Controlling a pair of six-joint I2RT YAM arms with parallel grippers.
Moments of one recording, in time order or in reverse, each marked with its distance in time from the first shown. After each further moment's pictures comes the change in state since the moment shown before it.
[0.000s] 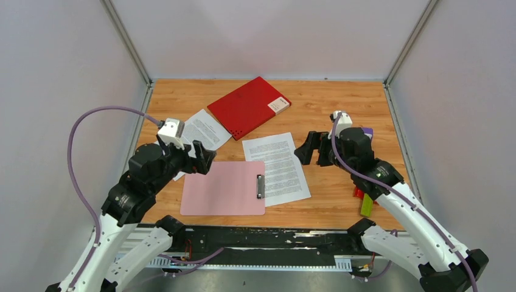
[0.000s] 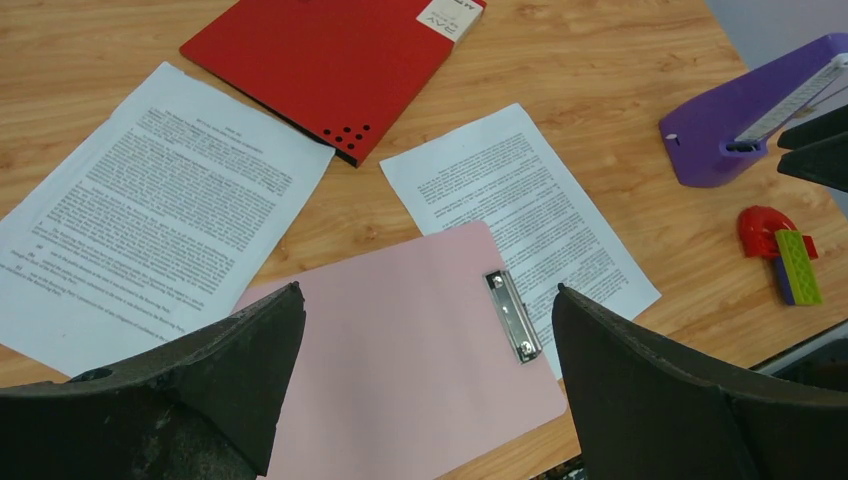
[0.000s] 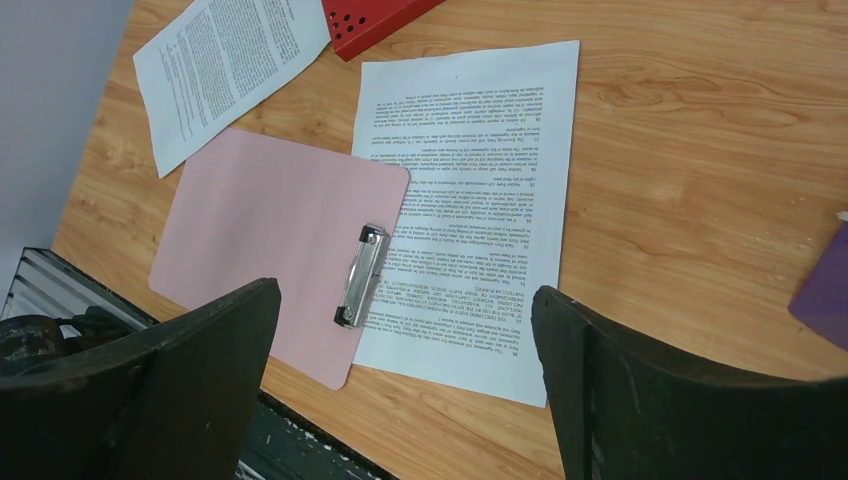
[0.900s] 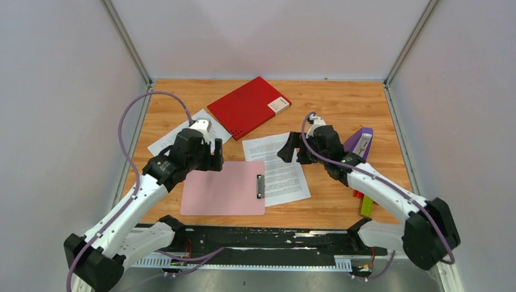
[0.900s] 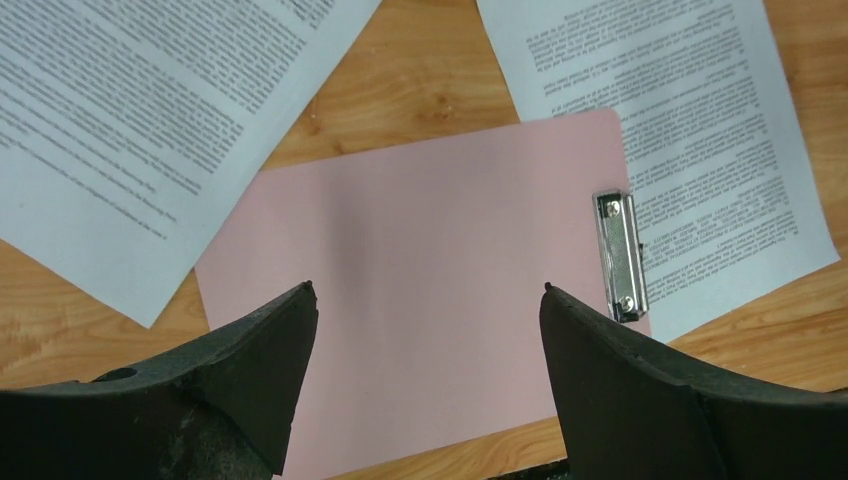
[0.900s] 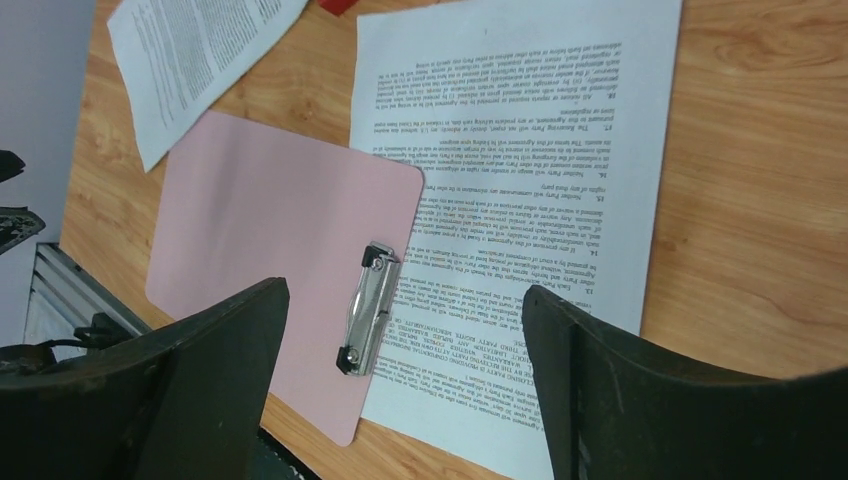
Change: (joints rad) left arm 0.000 0.311 -0.079 -0.013 -0.092 -0.049; right arm 0.000 0.265 -0.162 0.375 -0.090 0.106
